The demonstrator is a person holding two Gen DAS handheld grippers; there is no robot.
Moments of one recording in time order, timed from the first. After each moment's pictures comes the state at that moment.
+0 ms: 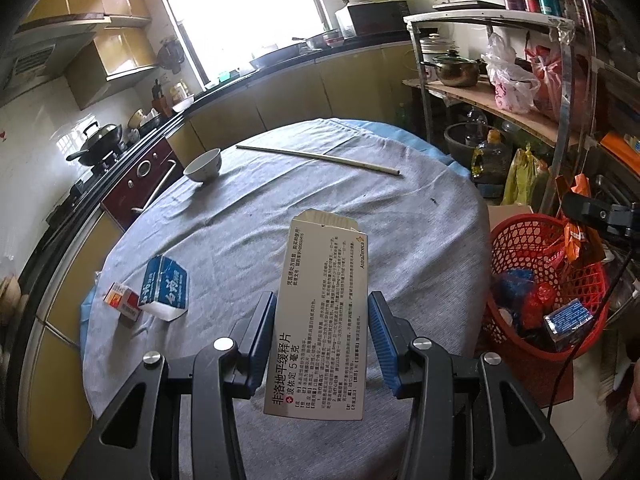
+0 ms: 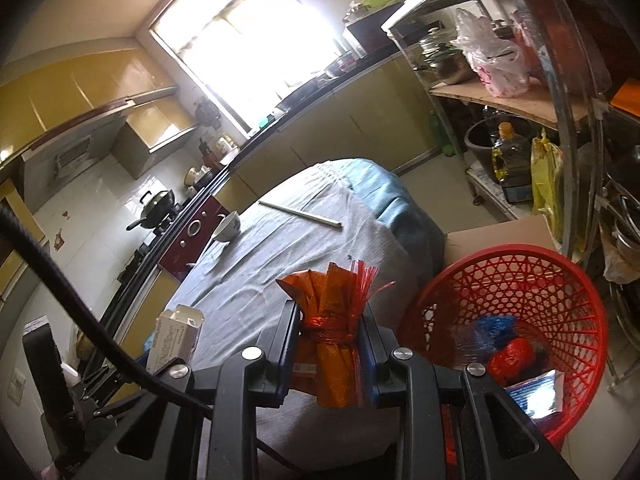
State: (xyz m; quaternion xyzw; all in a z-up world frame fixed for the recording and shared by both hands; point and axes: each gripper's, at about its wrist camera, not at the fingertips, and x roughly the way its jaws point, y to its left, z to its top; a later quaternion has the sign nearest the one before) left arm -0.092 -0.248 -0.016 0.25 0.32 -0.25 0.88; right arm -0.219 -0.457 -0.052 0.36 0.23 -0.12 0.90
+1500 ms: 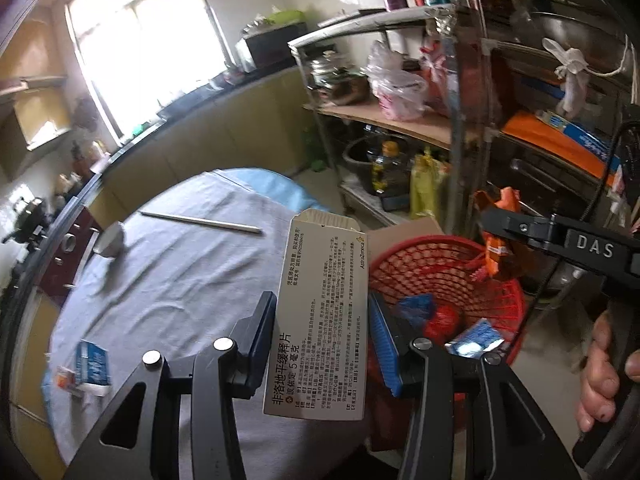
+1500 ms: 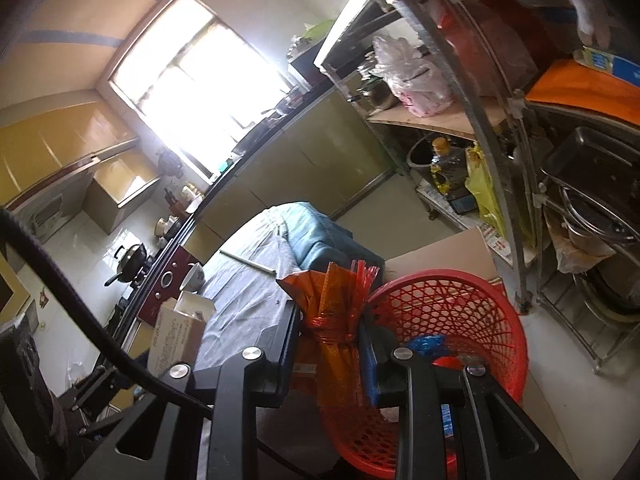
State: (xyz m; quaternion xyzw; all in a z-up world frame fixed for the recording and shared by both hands) left arm -0.161 -0.359 -0.005 0.29 0.29 -0.40 0.82; right arm -0.289 -0.523 -0.061 0.41 0.18 -0.20 0.87
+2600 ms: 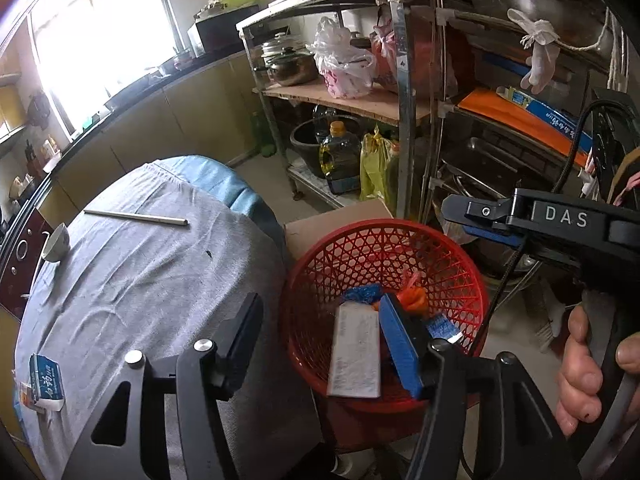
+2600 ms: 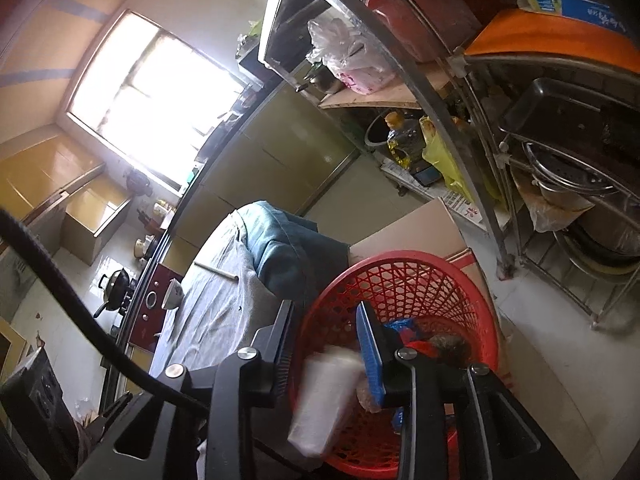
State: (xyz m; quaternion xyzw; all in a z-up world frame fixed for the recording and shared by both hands) left arm -0.174 -0.391 -0.031 0.29 0.32 -0.46 0.78; right arm -0.303 -0.555 -0.091 0.47 0.20 -0.24 0.83
